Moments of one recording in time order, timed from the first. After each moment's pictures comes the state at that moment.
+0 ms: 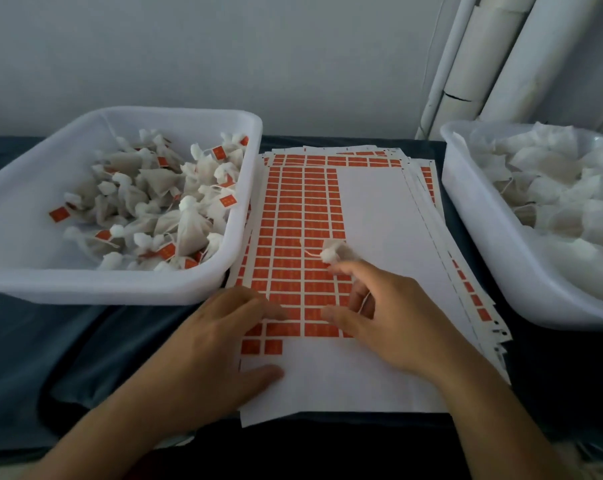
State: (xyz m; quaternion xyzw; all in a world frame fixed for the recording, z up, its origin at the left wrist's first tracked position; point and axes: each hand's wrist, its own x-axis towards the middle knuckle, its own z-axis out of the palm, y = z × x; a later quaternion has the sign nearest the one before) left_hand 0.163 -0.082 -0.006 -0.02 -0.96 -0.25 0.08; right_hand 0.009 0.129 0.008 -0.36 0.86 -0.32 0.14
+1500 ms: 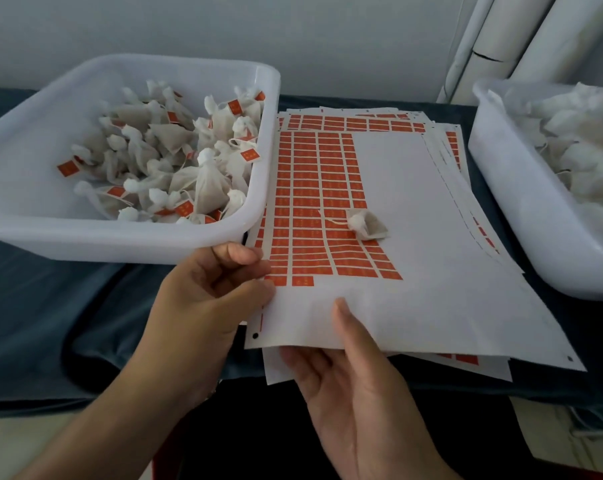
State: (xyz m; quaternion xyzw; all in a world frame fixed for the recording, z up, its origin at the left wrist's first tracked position) left_hand 0.176 -0.062 -0.002 0.21 -0.55 -0.78 0.22; right_hand 0.135 0.091 -0.001 0.14 0.28 -0.87 0.39
